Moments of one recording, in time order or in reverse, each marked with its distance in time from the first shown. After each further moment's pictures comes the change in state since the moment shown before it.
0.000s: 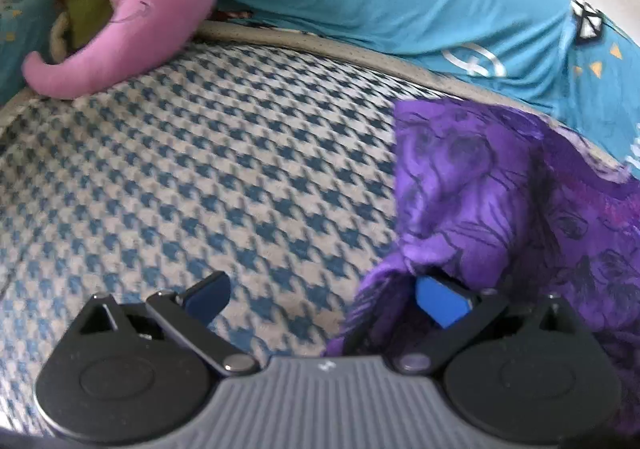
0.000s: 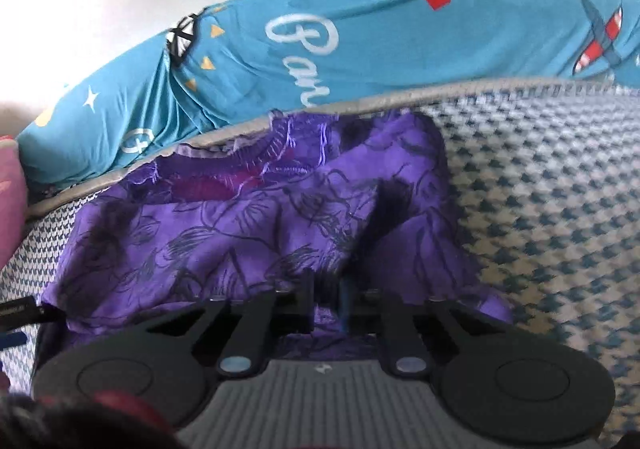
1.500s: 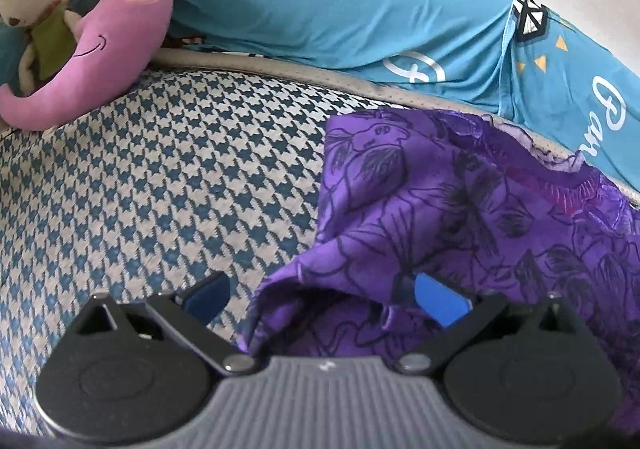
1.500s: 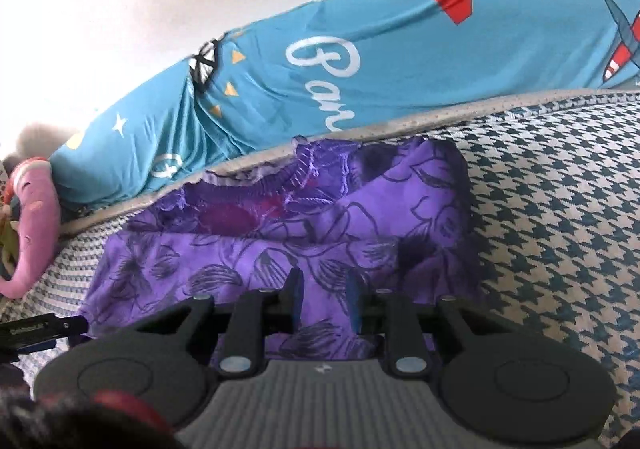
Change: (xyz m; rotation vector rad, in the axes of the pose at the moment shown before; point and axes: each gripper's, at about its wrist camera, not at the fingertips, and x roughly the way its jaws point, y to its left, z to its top) left arm -0.022 -0.029 0.000 0.077 -0.031 -0.109; right arm 0.022 -0.018 0.017 0.031 -0.026 0.128
